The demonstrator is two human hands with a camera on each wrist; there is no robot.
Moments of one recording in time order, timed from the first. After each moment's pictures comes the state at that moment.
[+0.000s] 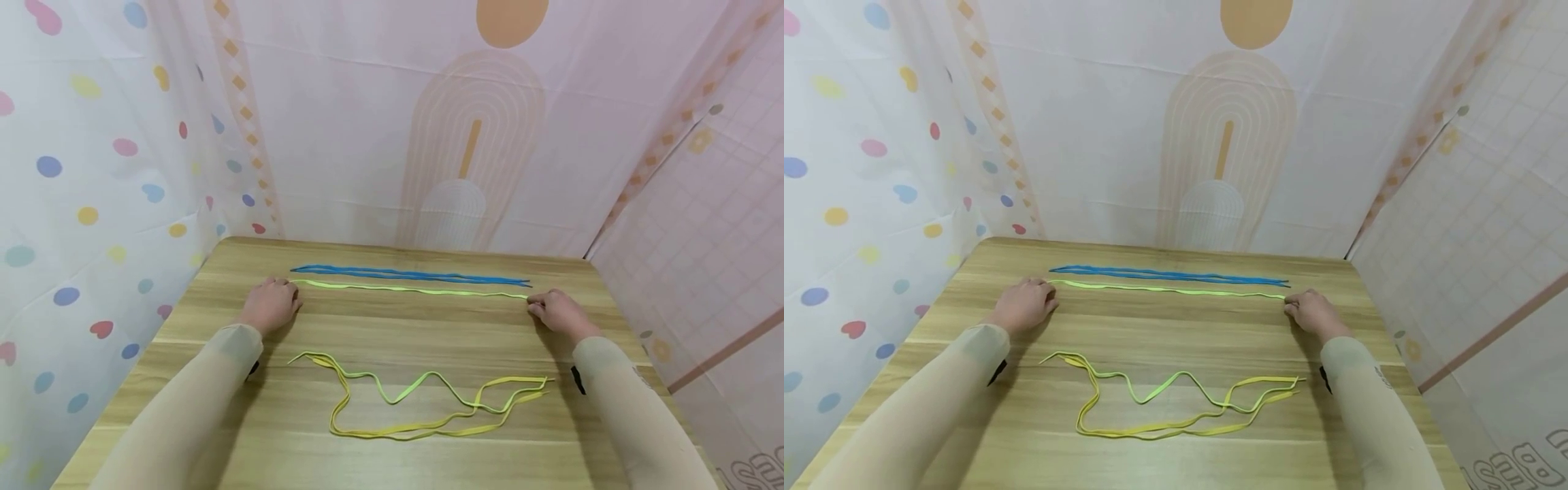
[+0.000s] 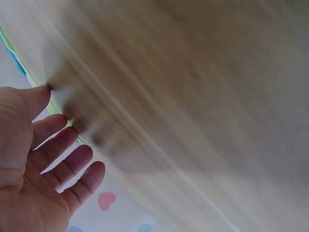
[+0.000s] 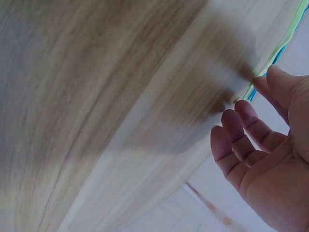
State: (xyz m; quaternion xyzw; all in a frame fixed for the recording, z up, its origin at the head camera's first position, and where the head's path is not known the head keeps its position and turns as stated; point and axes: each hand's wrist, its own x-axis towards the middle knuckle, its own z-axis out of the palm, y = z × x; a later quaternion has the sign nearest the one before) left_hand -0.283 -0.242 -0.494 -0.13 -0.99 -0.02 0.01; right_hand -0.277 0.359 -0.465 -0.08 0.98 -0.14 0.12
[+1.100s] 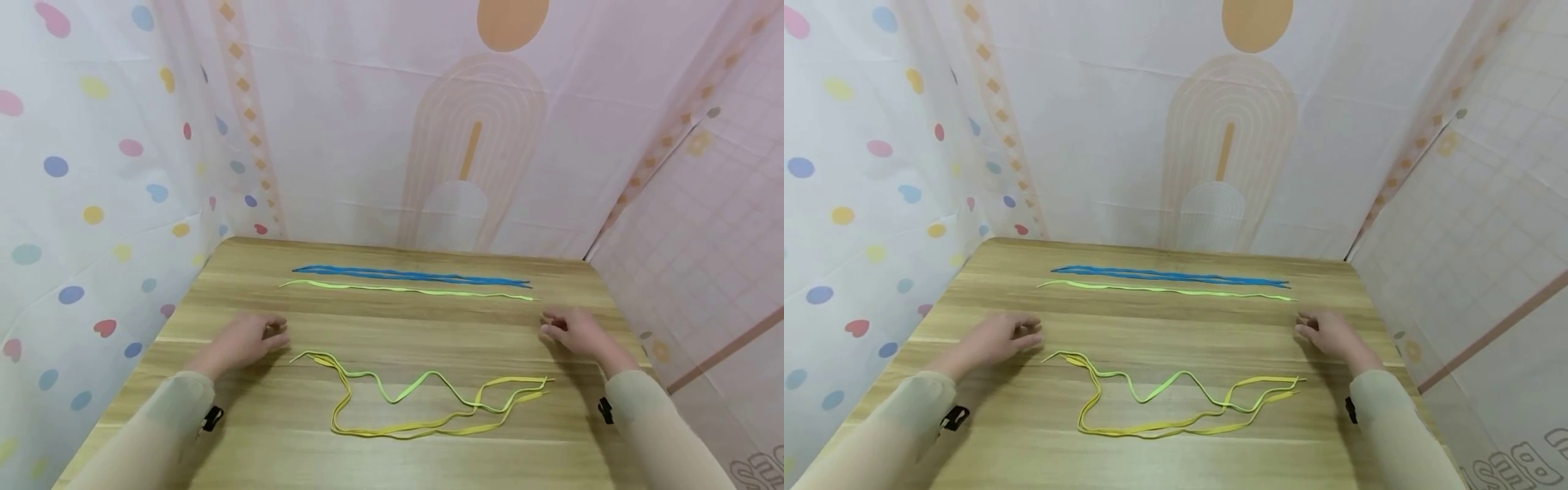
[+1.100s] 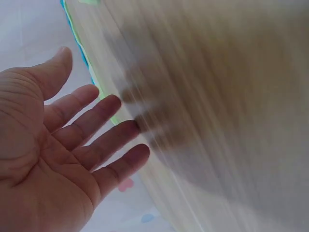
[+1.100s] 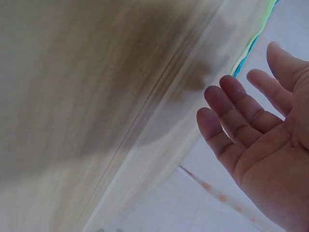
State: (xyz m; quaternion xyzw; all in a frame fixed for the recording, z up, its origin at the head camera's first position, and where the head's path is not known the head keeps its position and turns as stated) left_hand -0.215 -0.264 -0.482 -0.14 -0.97 -0.20 -0.08; right_hand -0.238 0.388 -0.463 -0.15 0.97 -0.20 0.08
